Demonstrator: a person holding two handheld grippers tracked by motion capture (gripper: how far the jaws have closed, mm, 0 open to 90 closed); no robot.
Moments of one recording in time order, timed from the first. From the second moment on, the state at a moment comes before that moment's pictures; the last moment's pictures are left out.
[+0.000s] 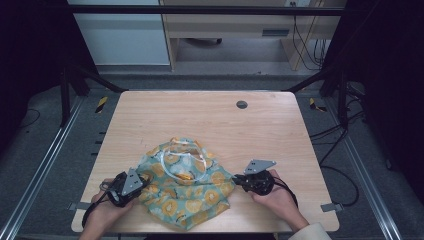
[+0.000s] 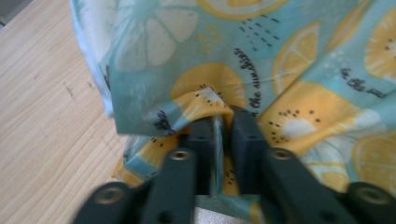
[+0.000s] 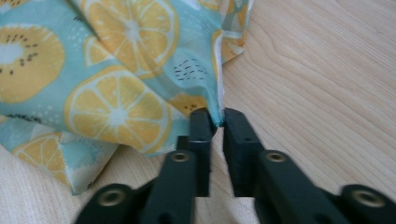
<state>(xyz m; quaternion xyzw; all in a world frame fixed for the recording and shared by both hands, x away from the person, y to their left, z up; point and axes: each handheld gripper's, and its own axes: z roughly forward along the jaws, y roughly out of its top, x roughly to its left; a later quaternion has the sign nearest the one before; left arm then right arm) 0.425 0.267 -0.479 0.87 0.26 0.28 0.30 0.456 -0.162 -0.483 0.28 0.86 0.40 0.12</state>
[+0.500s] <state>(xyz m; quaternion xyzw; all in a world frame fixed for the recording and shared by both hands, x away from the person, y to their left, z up) 0.409 0.280 -0.458 0.81 0.34 0.27 0.39 0.441 -0.185 -0.459 0.33 0.83 0.42 0.14</state>
